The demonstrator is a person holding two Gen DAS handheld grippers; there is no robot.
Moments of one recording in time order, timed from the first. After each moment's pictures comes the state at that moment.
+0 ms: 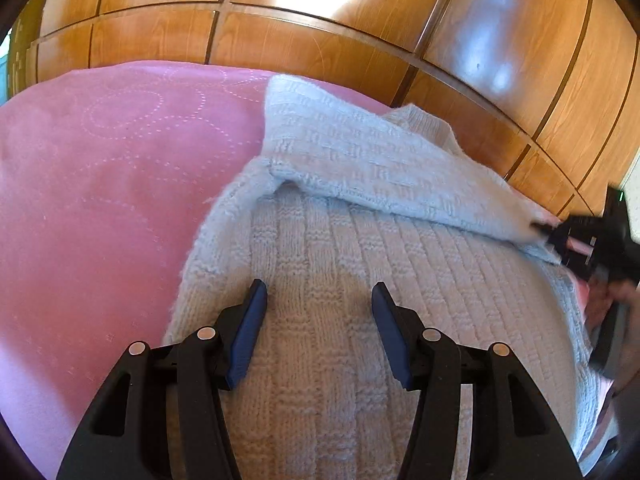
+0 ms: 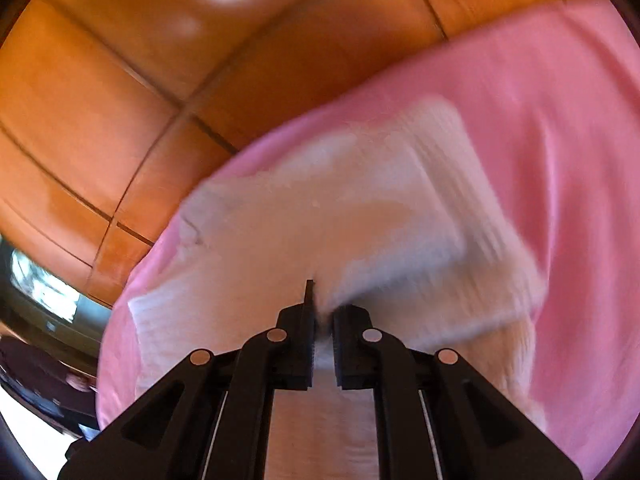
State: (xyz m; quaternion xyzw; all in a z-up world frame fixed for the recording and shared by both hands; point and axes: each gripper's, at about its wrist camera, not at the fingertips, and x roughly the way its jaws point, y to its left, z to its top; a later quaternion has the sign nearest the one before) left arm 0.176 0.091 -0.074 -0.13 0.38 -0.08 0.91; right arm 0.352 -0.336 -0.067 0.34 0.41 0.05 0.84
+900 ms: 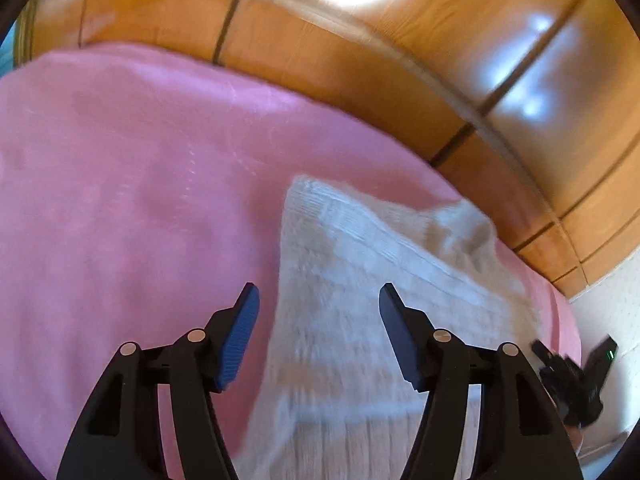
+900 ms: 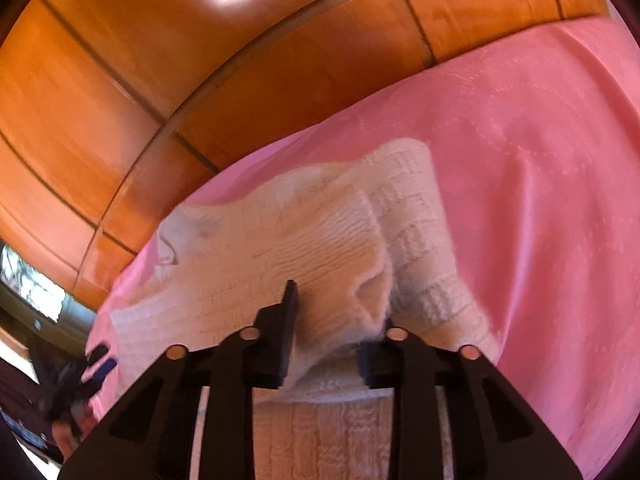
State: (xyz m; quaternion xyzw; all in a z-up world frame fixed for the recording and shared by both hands) left arm 0.338 0.139 -0.038 -0.22 0.44 -0.07 0.87; right arm 0.362 -0.365 -0.059 0.29 0.40 0.03 0.87
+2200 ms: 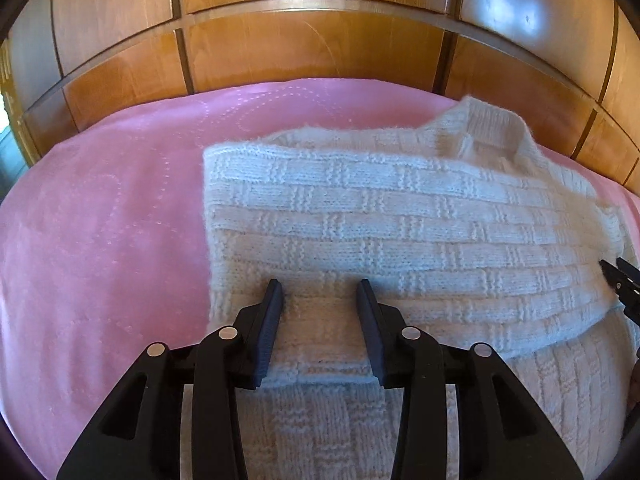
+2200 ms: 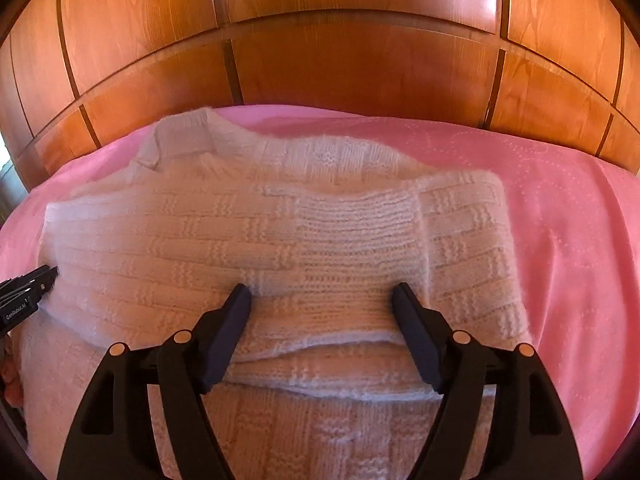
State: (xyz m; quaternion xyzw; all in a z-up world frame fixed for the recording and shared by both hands) left arm 0.307 0.066 -0.060 -0.01 0.43 -0.01 0.90; right arm 0.374 -0.269 -0.081 0.04 0.41 0.01 0.91
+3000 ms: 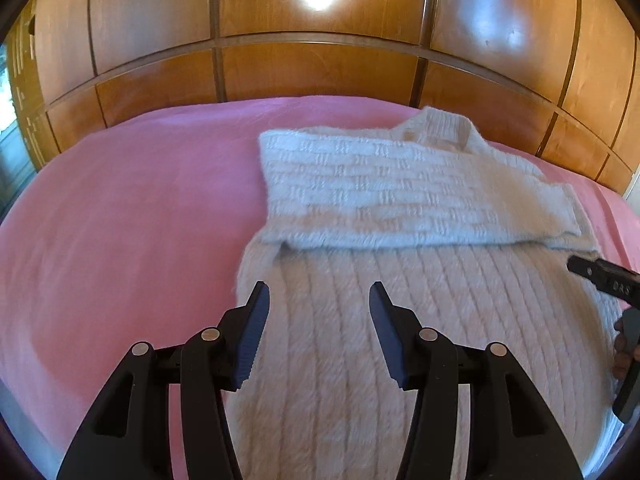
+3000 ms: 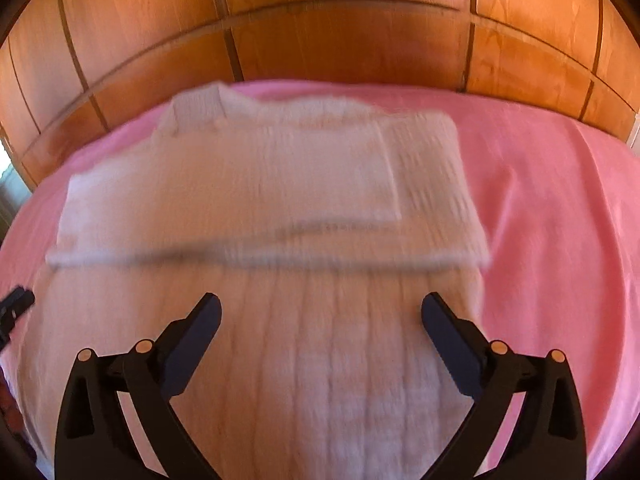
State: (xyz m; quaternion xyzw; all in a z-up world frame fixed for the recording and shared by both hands) left arm 0.192 0.080 -0.026 -0.01 0.40 -0.02 0.92; right arm 0.299 -0.281 -0.065 0.06 0.46 0.01 0.89
